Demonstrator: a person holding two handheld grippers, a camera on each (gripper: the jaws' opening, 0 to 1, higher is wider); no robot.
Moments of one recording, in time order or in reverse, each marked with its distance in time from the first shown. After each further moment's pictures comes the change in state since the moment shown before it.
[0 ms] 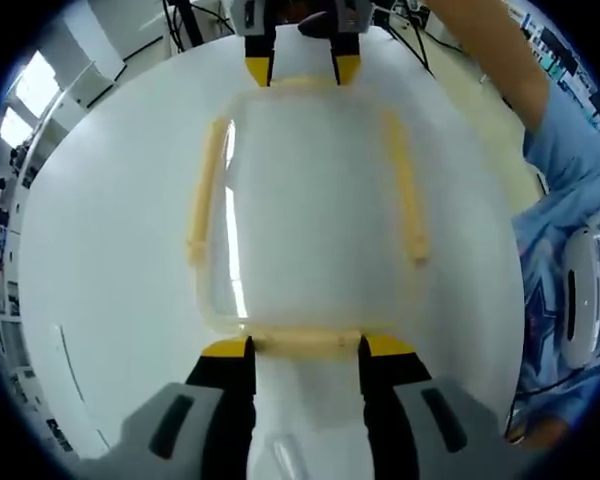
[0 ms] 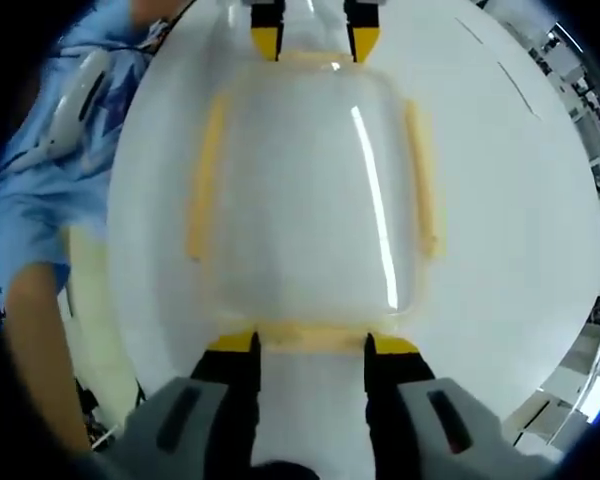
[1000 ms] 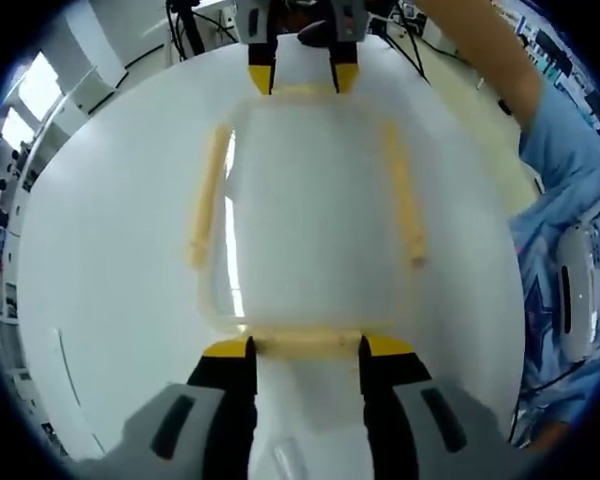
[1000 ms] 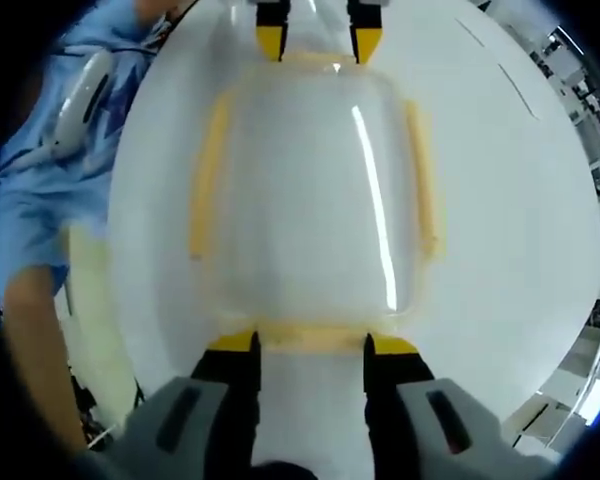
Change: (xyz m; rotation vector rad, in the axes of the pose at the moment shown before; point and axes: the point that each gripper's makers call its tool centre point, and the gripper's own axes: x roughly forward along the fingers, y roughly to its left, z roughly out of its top) left arm -0.002 0.002 -0.001 0.006 -0.083 -0.012; right arm -0.001 -0.003 0.001 -0.012 -0.013 0.000
